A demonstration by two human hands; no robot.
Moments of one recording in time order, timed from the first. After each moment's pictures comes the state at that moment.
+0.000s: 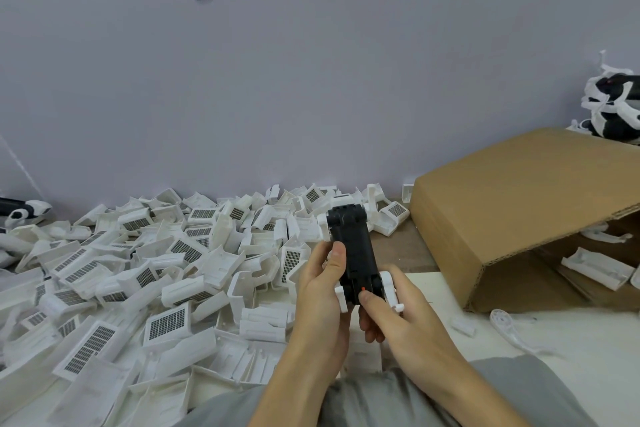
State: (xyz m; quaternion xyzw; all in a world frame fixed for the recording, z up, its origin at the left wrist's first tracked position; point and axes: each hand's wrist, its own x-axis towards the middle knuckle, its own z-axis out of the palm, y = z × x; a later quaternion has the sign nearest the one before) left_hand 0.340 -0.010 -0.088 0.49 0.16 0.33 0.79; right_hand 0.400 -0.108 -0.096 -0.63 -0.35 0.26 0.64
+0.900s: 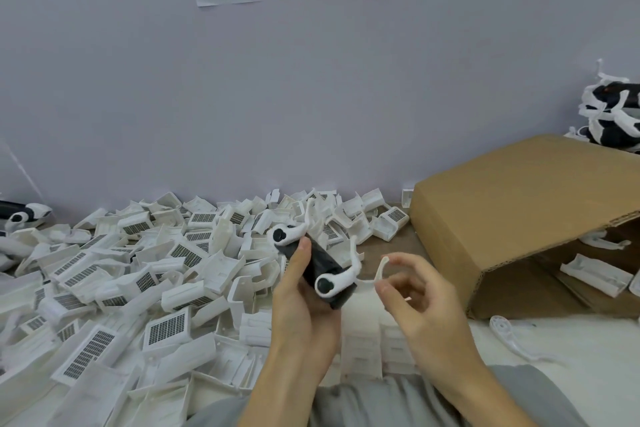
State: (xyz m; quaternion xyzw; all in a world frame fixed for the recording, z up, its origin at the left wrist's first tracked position) left_hand 0.334 0.003 -0.082 0.28 0.13 0.39 0.87; right_hand 0.414 -0.113 -0.096 -0.64 -0.34 0.10 0.69
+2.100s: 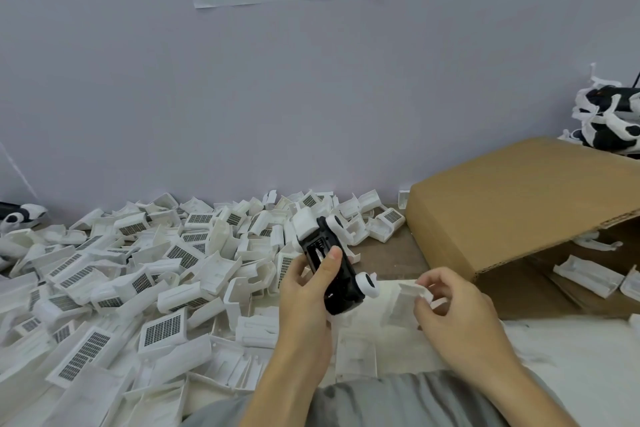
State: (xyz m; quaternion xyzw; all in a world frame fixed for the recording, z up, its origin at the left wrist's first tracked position) left_hand 0.338 -0.003 -0.083 0.43 0.23 0.39 0.78; right_hand 0.444 -0.142 -0.098 -0.82 -0.29 0.03 0.49
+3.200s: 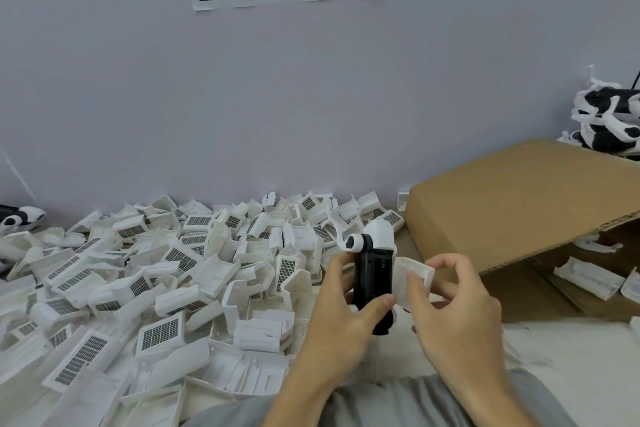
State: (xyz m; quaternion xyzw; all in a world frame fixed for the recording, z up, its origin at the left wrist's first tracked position) left_hand 0.341 -0.016 -0.097 0.73 0.17 0.29 0.59; right_hand 0.426 -0.128 -0.099 -0.75 -0.27 -0.08 0.60
